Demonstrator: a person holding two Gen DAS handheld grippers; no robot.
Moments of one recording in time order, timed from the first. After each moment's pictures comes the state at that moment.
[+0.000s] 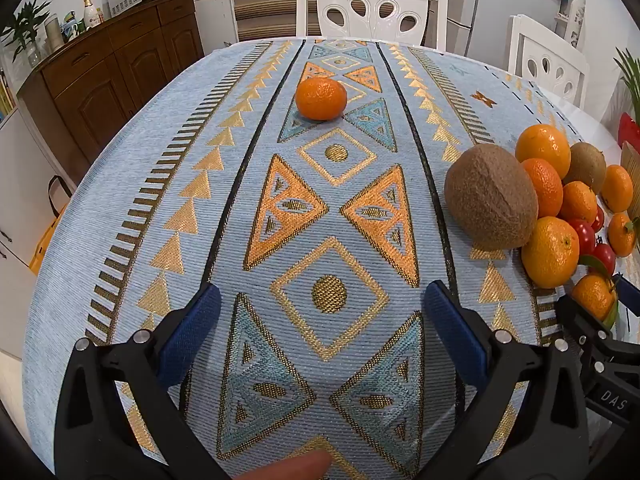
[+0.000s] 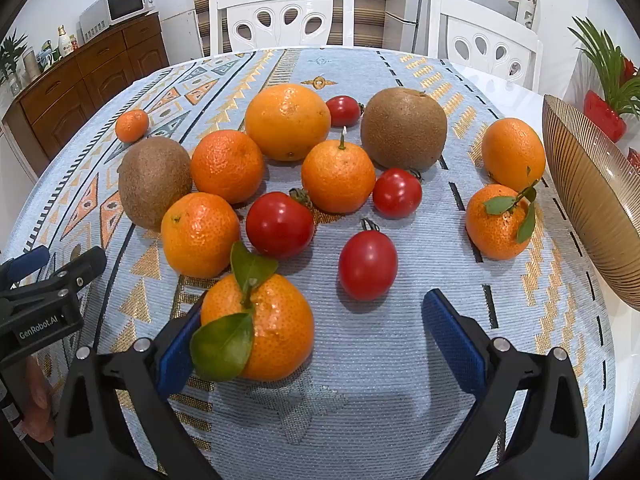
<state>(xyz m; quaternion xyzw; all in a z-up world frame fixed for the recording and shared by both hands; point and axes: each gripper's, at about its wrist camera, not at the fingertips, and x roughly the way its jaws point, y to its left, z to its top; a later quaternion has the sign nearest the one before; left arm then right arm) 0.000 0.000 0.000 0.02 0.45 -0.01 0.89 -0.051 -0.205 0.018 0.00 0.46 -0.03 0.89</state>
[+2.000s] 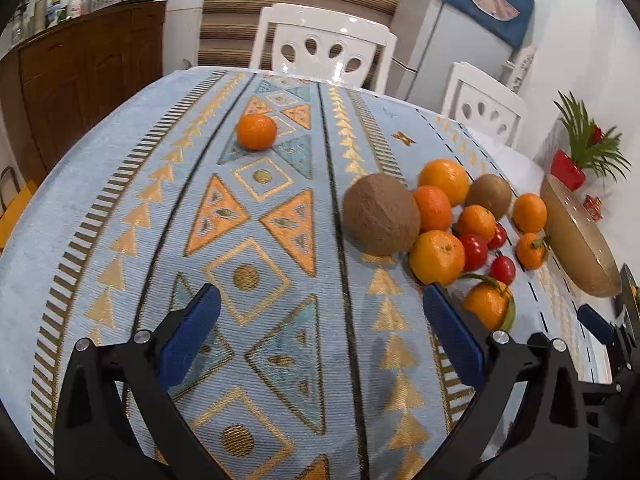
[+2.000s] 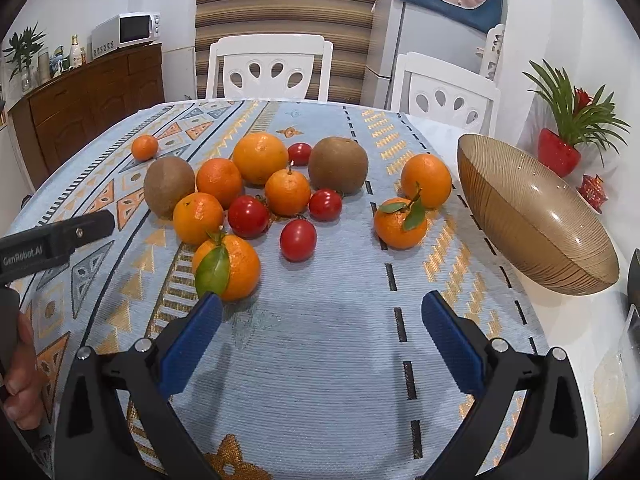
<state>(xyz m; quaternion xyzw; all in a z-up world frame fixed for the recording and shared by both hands) -0.045 -0.012 0.024 -0.07 0.40 -0.12 0.91 -0.136 -0.225 0.029 -0.04 0.36 -0.06 0.93</state>
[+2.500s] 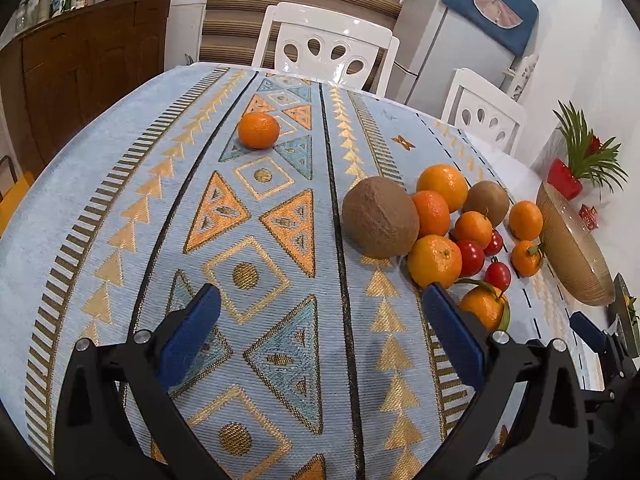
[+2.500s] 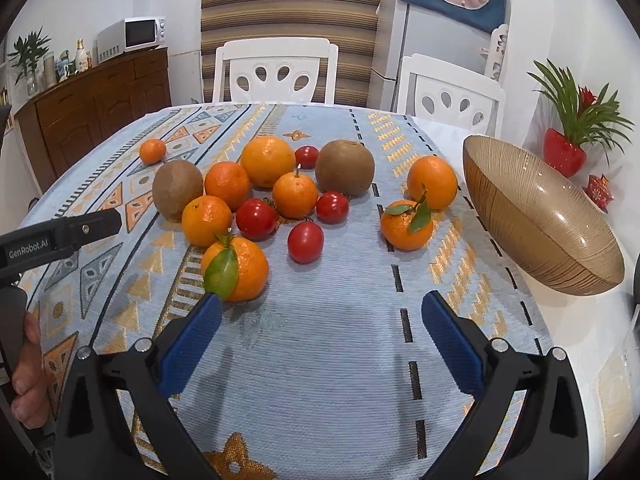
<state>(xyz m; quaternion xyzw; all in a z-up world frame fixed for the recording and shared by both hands) -0.046 -0.006 0.023 -0.09 0.40 -0.12 0.91 -0.137 -0.226 0.031 -0.03 0.36 -0.05 0.93</state>
